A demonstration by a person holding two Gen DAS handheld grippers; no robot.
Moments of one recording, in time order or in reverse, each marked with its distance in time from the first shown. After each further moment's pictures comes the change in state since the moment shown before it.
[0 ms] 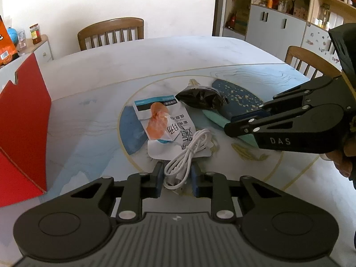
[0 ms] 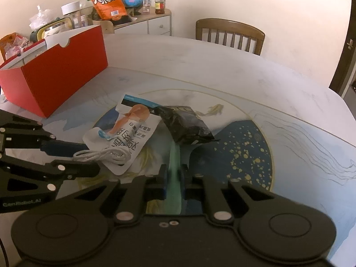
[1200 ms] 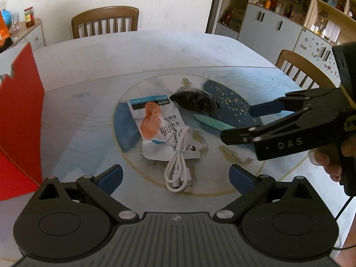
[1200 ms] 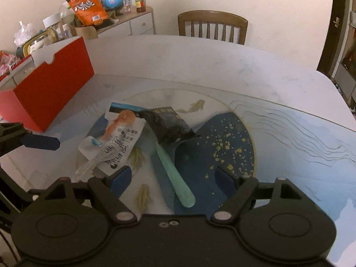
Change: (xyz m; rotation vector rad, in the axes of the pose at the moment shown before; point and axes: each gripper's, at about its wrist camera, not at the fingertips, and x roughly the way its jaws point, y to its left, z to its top) left arm -0.008 0.007 0.012 -0.064 0.056 -0.086; right arm -0.015 -0.017 0.006 0.105 0.043 -0.019
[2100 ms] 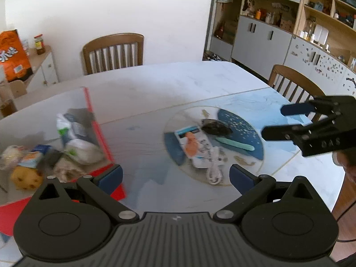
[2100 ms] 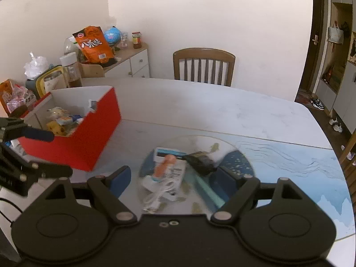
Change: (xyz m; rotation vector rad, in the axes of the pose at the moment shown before) left arm -0.126 0.059 0.024 0.080 -0.070 -0.005; right arm -0.108 0.082 0.026 0.053 -0.159 -0.092
